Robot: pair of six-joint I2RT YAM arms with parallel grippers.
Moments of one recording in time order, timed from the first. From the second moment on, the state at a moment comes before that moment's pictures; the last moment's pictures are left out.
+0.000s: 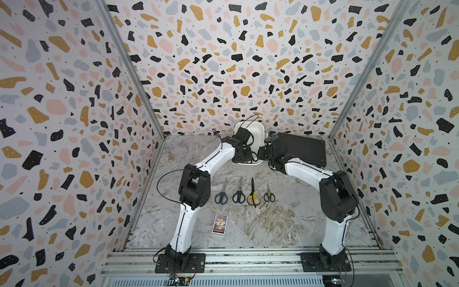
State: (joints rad) left arm -0.54 2.24 2.04 -0.86 0.07 -0.56; right arm 0.55 1.91 1.43 -0.08 0.20 0.49
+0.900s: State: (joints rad) left arm -0.51 1.80 1.66 -0.82 -0.01 -0.43; right arm 0.42 2.15 1.67 -0.30 0.17 0.49
